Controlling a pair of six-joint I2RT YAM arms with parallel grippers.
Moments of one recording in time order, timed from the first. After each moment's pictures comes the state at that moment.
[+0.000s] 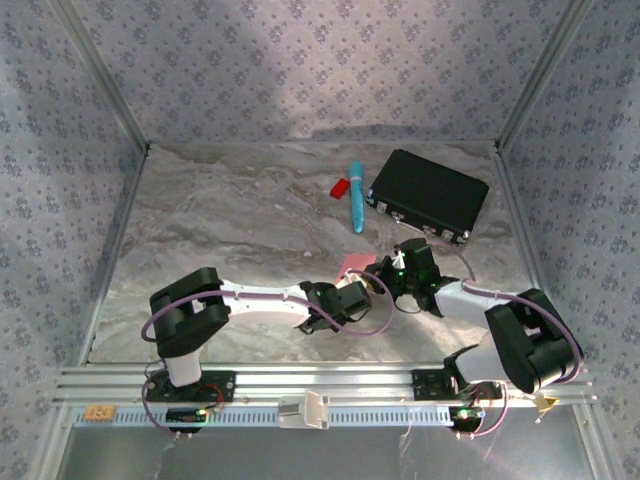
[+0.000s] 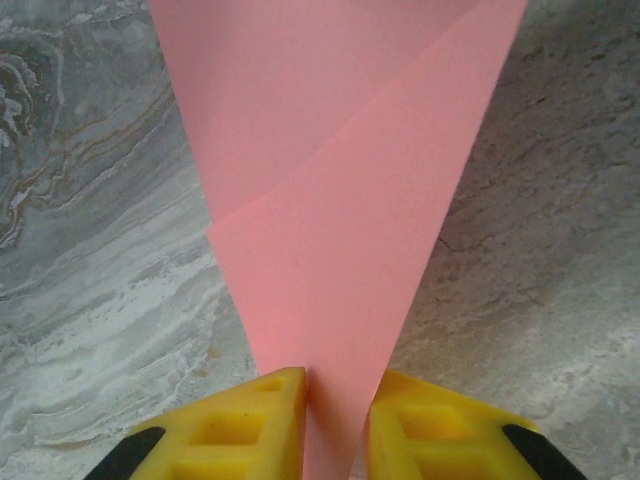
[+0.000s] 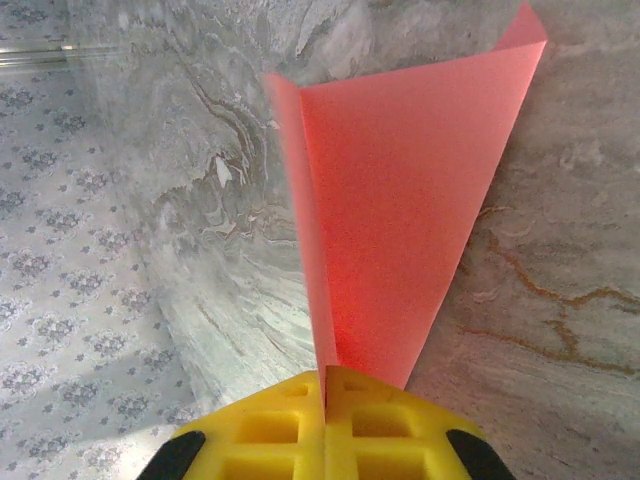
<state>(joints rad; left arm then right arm) -1.25 1.79 1.05 -0.45 -0.42 -0.38 0.43 1.34 0.39 0.25 -0.50 1.22</state>
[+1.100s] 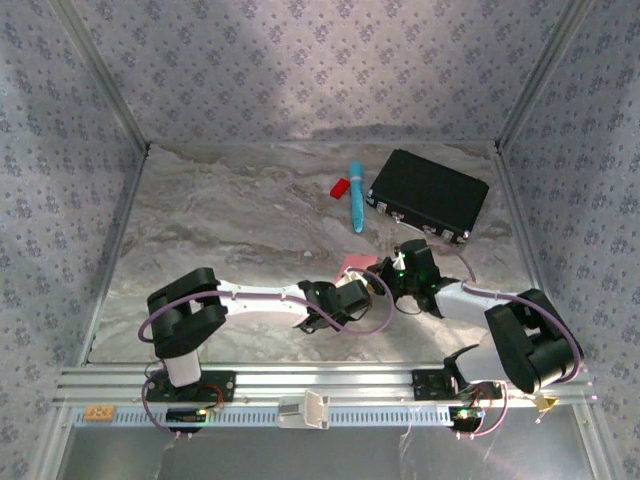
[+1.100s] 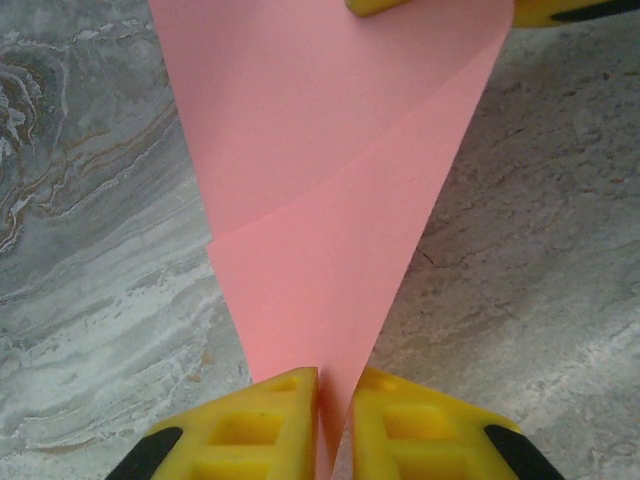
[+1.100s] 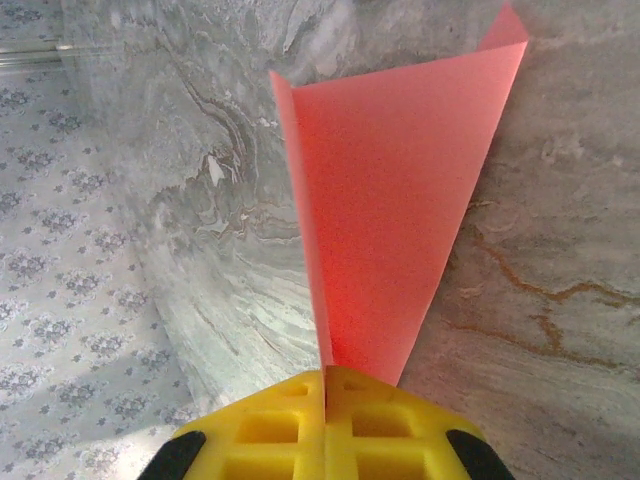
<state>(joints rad) -1.25 1.77 1.05 -0.43 -0.41 -0.40 0.43 1.34 0.38 0.26 -0.50 1.22</state>
